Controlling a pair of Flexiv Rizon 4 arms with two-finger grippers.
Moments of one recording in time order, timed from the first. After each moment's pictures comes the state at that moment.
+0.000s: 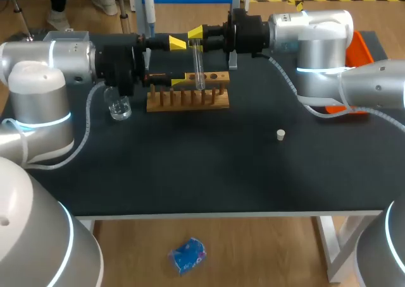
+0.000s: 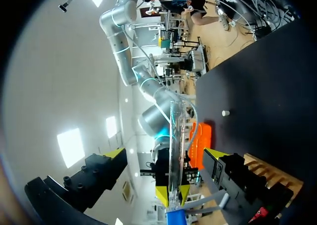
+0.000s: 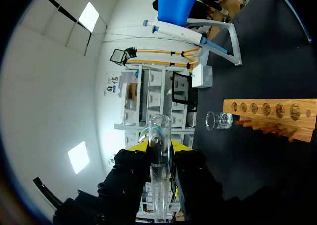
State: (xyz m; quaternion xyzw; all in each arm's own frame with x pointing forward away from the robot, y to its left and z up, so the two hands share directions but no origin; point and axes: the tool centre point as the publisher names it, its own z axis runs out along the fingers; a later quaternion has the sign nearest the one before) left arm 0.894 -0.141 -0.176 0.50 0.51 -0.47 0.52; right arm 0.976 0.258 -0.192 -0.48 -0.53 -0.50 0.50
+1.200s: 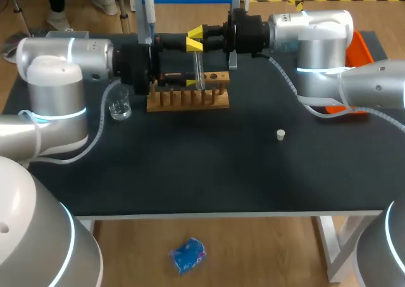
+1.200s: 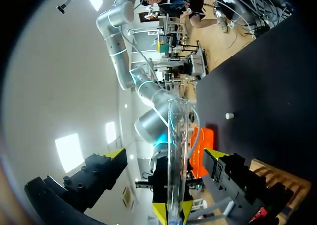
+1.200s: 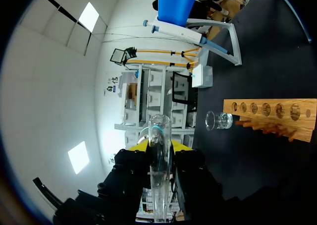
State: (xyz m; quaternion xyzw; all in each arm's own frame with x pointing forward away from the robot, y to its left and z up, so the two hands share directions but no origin) left arm 0.895 -0.178 -0.180 0.52 0.50 -0.48 0.51; right arm 0.976 0.258 -0.192 -0.48 -0.53 -0.50 0.50
